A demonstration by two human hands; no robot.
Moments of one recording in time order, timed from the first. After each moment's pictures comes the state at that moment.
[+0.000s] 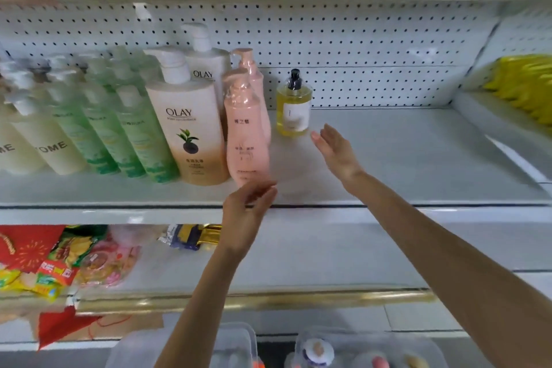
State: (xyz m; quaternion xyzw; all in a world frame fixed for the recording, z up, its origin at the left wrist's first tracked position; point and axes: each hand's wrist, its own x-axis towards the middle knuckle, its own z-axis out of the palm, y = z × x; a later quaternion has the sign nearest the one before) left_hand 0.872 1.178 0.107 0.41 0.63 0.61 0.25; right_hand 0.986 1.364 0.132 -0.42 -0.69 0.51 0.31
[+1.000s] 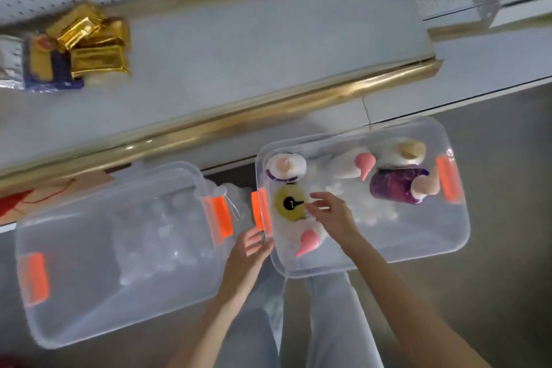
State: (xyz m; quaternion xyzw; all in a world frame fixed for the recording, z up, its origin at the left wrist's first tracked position) left_hand 1.024 0.998 -0.276 0.13 0.74 0.26 0.61; right_hand 1.190 1.114 -0.317 -0.66 -0.45 0.60 0.06
